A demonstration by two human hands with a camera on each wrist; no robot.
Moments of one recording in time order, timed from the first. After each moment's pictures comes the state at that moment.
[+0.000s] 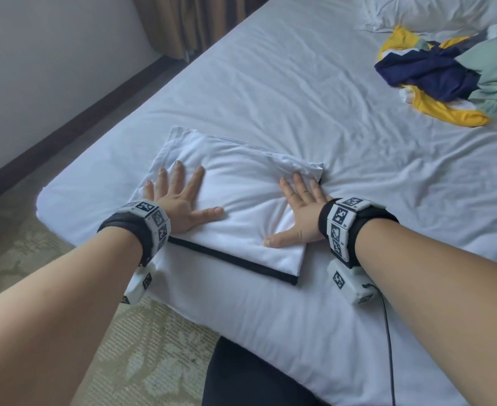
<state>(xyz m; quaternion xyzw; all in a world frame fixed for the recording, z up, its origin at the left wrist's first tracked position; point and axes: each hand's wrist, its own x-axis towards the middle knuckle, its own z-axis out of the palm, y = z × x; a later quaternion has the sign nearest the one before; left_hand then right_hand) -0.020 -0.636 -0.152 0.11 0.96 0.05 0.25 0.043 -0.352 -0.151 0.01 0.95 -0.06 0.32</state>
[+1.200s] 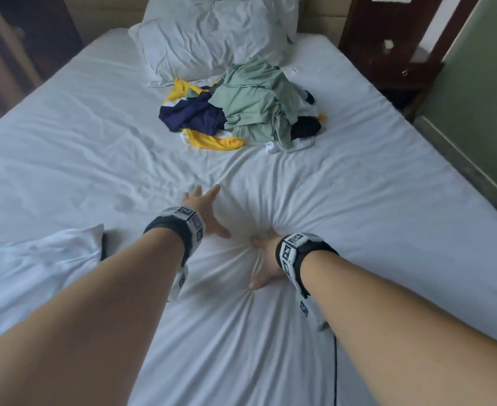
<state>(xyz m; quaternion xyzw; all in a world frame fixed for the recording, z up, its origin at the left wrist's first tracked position) 0.037 -0.188 -0.109 0.33 0.91 0.03 0.23 0.213 -0.075 -0.114 0.21 0.92 -0.12 0.32</state>
